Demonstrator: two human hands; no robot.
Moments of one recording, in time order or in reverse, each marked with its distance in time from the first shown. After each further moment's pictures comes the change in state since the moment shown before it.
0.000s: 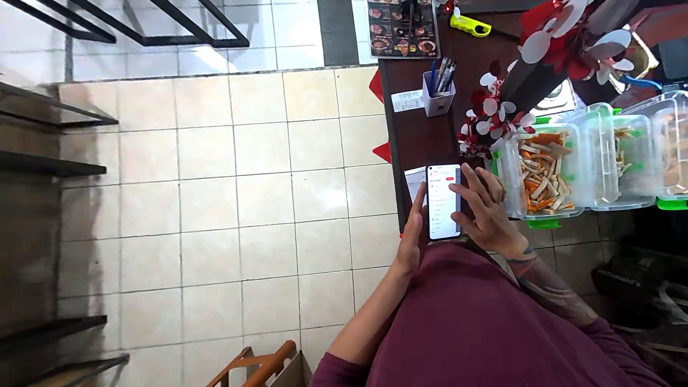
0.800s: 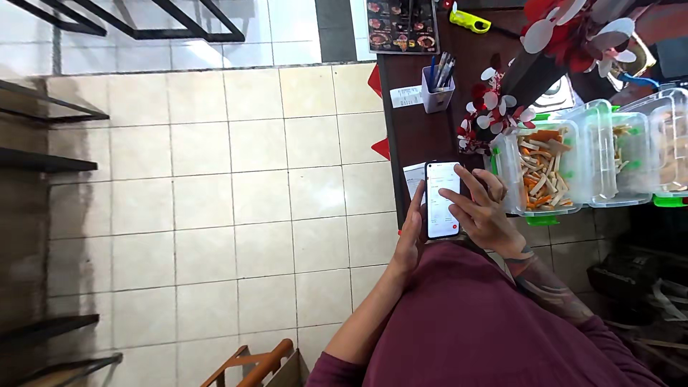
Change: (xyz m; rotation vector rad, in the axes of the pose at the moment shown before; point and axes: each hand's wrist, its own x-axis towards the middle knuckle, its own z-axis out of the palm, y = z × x) left_hand -0.006 0.003 0.004 -0.041 -0.008 0.010; right_hand -0.003 -0.010 0.001 -0.031 0.074 -0.069
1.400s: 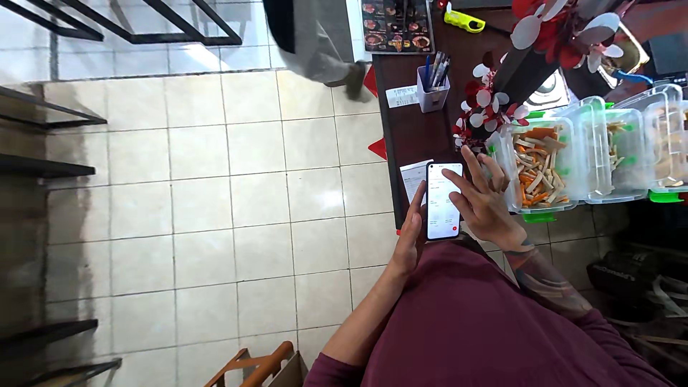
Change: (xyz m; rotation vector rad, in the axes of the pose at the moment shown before) left_hand -0.004 -0.001 0.005 0.033 -0.016 -0.005; right_hand 0.011 0.006 -0.009 -0.098 -0.093 0.137
